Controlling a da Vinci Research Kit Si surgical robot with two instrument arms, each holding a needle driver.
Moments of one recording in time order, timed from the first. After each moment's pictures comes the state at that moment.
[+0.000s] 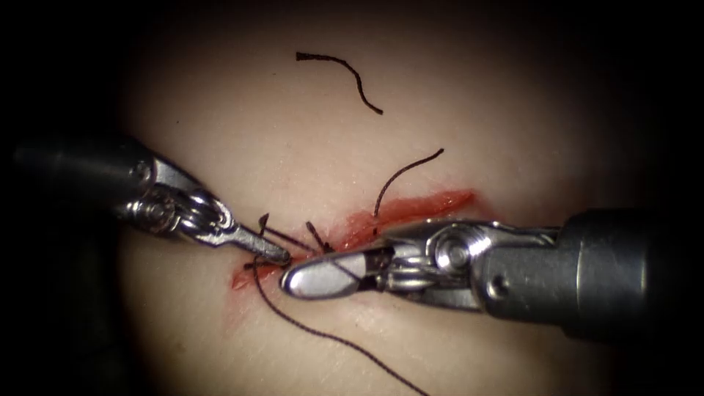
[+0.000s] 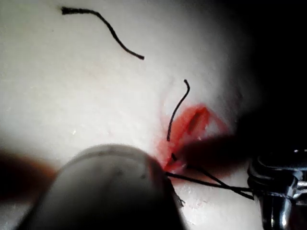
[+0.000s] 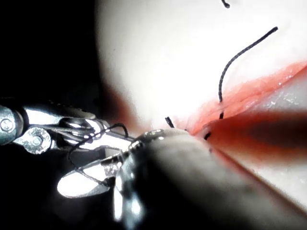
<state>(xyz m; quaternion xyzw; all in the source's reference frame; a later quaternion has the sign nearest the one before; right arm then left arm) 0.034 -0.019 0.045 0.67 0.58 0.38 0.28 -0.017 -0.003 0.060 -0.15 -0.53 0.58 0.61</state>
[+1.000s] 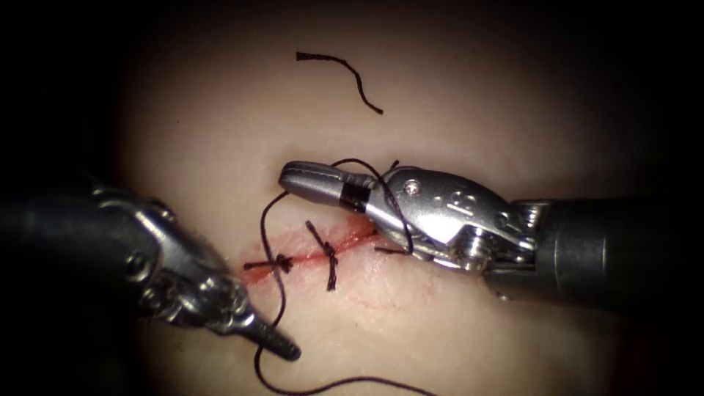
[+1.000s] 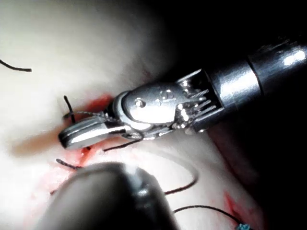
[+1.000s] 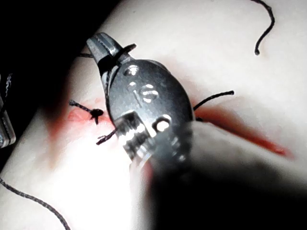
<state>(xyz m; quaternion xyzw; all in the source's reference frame) 0.035 -0.017 0.051 0.15 0.63 0.19 0.74 -0.021 -0.006 0.051 -0.15 -0.50 0.71 0.48</state>
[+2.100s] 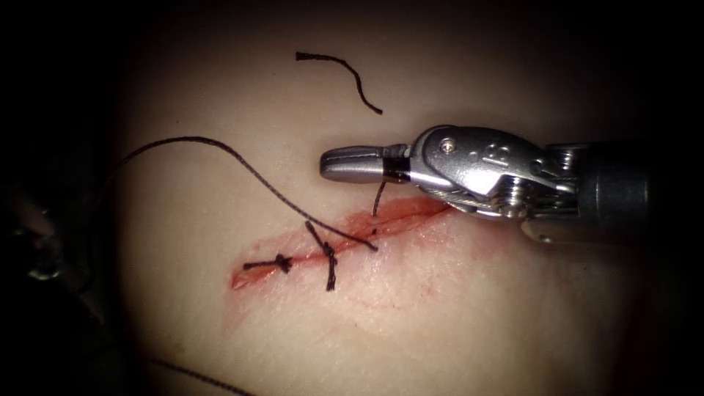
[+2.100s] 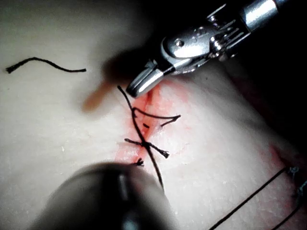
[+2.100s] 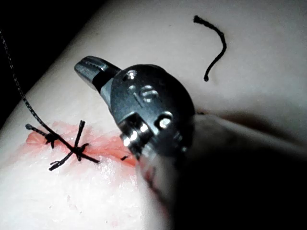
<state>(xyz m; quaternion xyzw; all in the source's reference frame) 0.032 -0.011 0.051 0.19 0.65 0.11 0.73 -0.006 -0.005 0.049 -0.06 -0.58 0.73 0.36</state>
